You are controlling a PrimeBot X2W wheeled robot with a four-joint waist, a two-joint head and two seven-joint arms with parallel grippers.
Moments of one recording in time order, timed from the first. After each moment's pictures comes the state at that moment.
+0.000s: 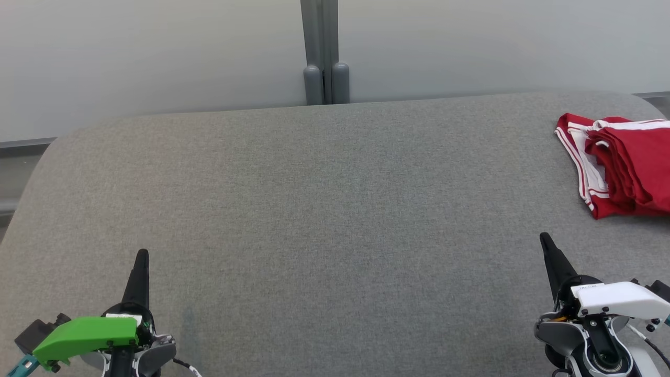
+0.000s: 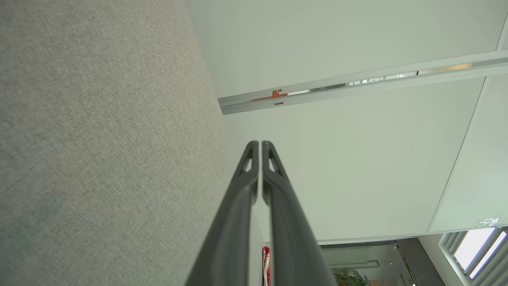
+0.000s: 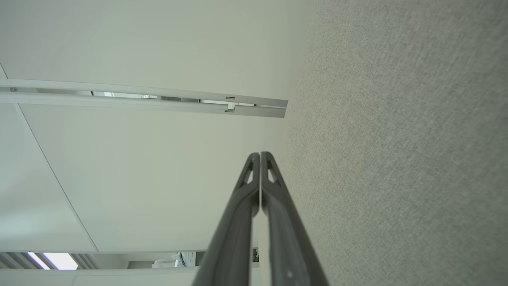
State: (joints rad) left arm -0.08 0.05 0.10 0.25 -1.46 -0.12 0.08; right arm -0.09 -0.06 -0.09 0.24 1.48 0.13 0.07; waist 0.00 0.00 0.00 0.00
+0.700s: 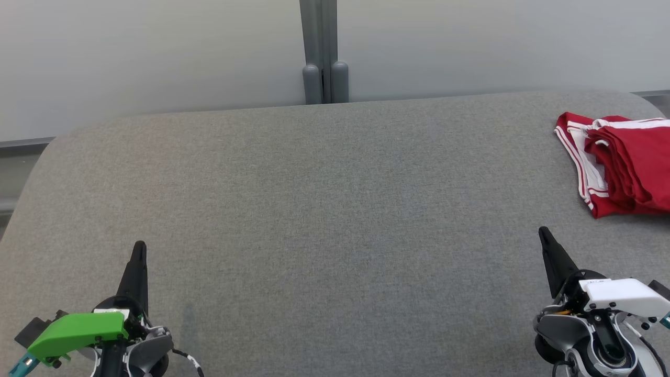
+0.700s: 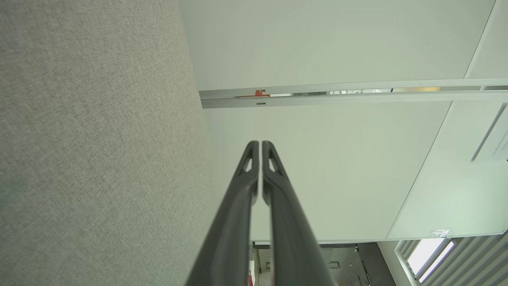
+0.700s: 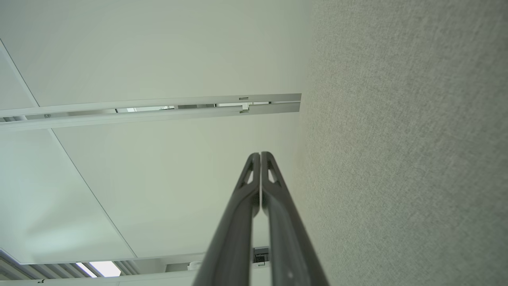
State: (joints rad) left arm -0.10 0.05 0.11 0.25 -1.61 -0.13 0.11; right arm -0.10 -0.05 -0.11 0.24 1.61 0.13 0.11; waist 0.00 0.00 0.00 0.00
